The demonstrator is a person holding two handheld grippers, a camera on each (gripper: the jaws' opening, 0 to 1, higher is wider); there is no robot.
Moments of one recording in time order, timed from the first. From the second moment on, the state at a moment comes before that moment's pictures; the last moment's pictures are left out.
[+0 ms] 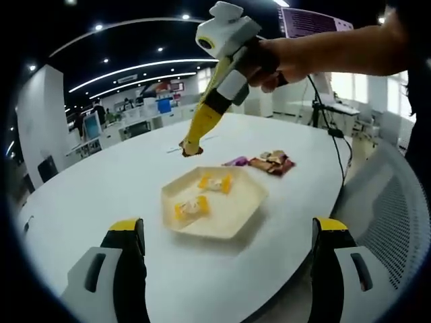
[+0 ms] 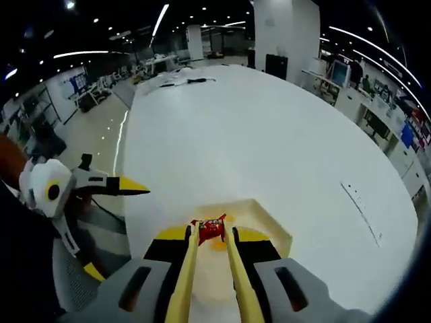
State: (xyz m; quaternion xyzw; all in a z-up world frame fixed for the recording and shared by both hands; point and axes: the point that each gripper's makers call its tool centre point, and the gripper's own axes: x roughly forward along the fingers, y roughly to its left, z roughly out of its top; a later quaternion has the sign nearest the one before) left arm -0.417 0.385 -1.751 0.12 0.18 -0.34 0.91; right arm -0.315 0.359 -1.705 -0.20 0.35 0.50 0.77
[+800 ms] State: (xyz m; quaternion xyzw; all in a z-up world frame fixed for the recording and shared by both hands) left arm -0.415 0.387 -1.750 0.11 0.18 -0.34 0.92; right arm -0.320 0.359 -1.703 -0.22 0.33 0.53 0.75
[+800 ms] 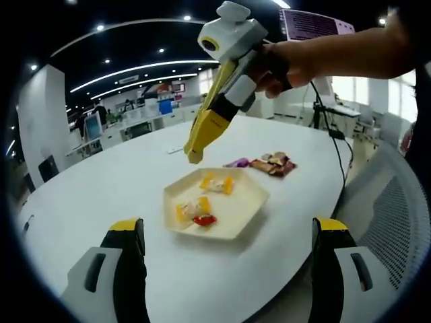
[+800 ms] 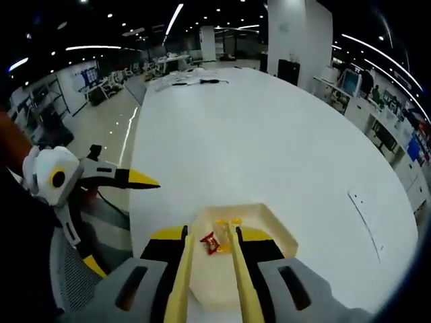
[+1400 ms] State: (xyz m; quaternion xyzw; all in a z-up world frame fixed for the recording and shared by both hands) left arm -0.413 0.391 -1.746 0.13 0.17 -0.33 0.92; right arm -0.307 0.311 -1.703 -0.22 0.32 0.50 0.77
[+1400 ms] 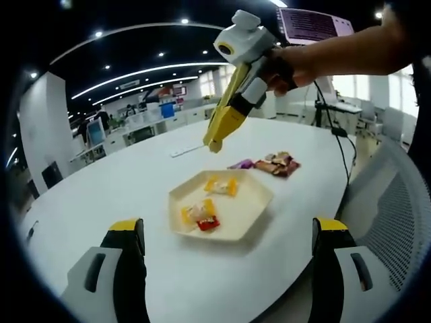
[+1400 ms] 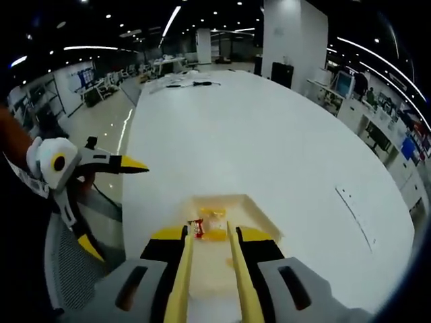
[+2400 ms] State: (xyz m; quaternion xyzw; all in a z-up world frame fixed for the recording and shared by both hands) left arm -0.414 0.390 -1.755 0.13 0.19 -0.33 0.91; right arm -0.276 0.090 -1.719 -0.21 0.37 0.38 0.82
